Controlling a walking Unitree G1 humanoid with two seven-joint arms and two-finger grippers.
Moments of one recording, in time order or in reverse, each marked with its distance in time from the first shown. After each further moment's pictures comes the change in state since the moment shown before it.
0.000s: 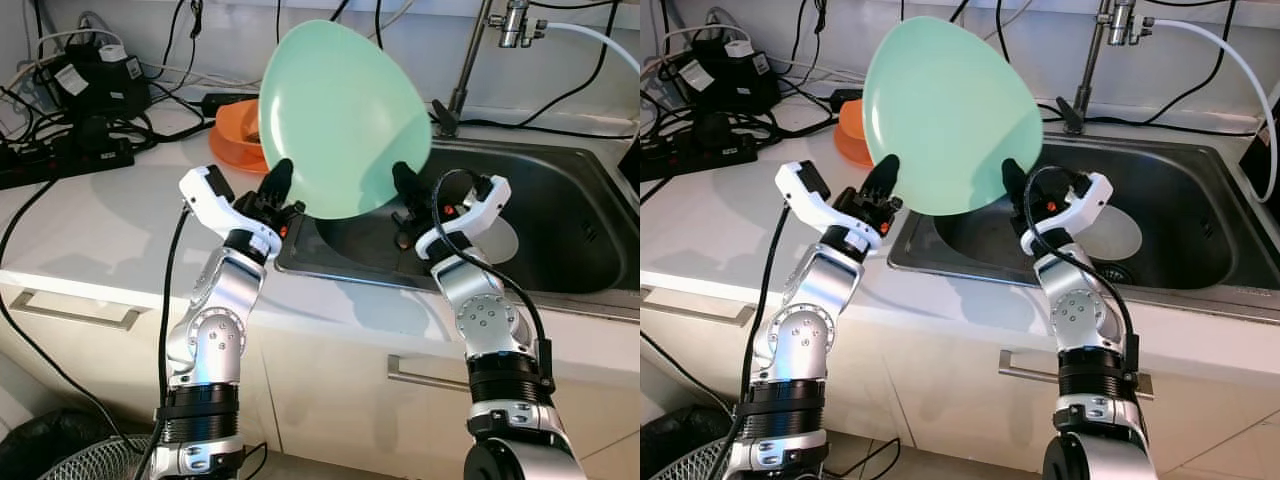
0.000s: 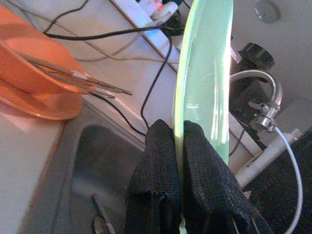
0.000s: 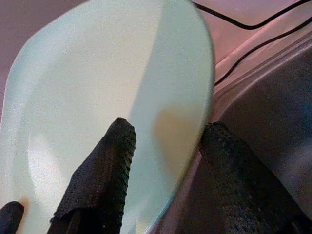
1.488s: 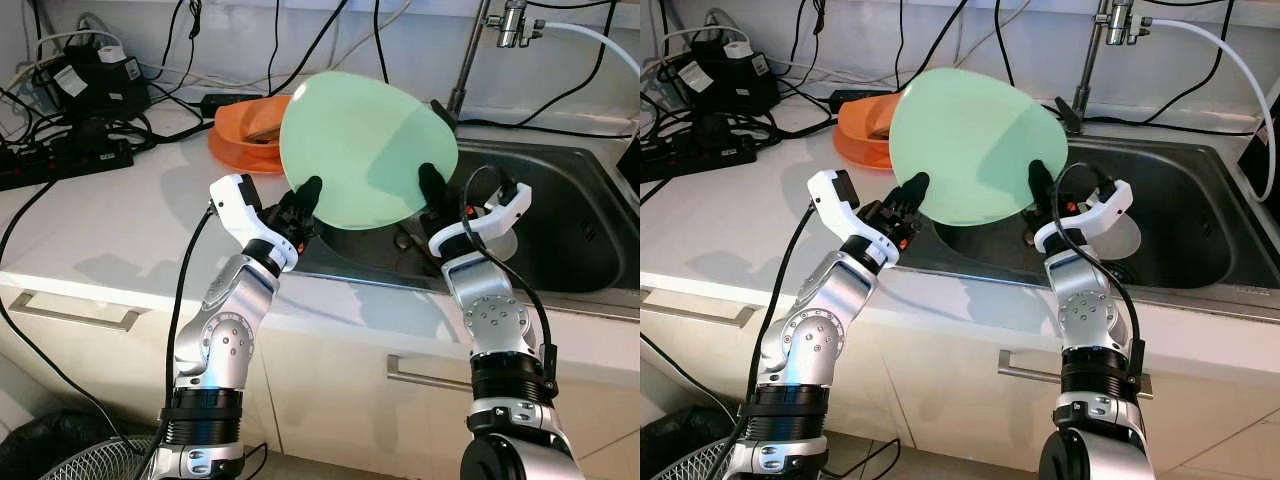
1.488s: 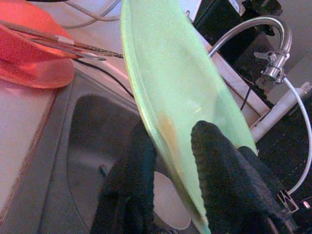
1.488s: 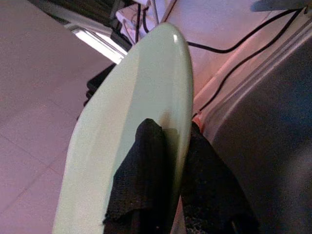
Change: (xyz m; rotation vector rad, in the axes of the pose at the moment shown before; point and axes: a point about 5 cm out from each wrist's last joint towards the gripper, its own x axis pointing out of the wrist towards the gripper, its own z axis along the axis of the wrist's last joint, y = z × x) left arm -0.001 0.000 -0.020 0.097 0.133 -0.008; right arm -0.003 -0.009 0.013 0.156 -0.118 -0.045
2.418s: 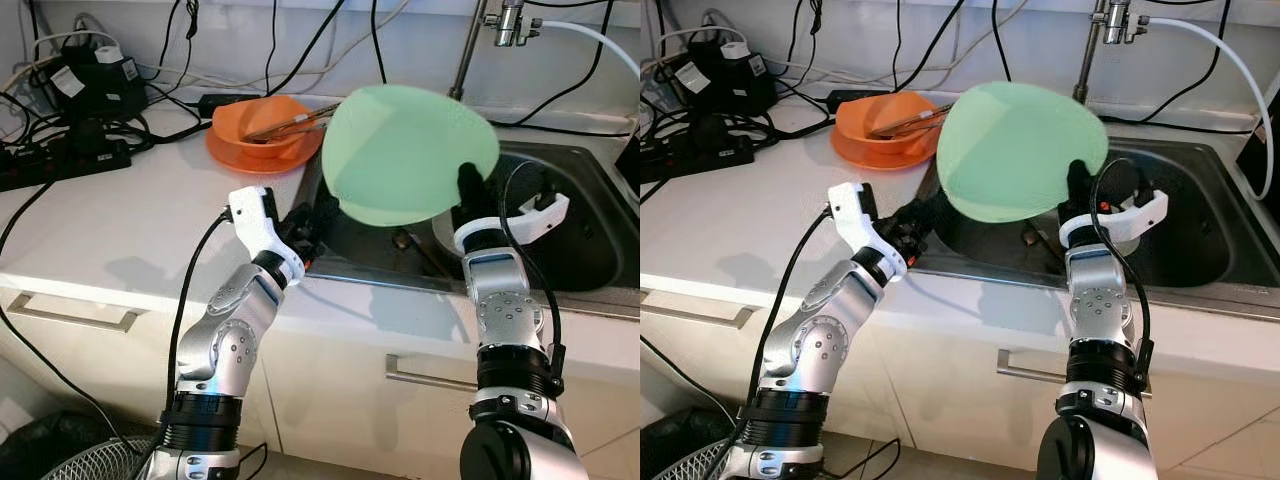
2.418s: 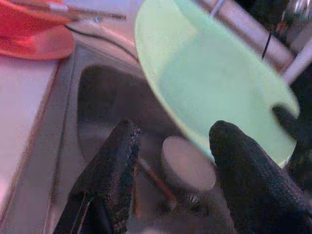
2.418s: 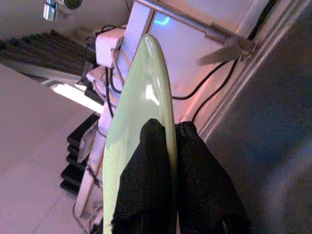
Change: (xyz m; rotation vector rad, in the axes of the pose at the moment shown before) left arm -0.004 0.004 -0.019 0.178 0.160 0.018; right arm -0.002 -0.016 0.027 0.077 -0.202 -0.142
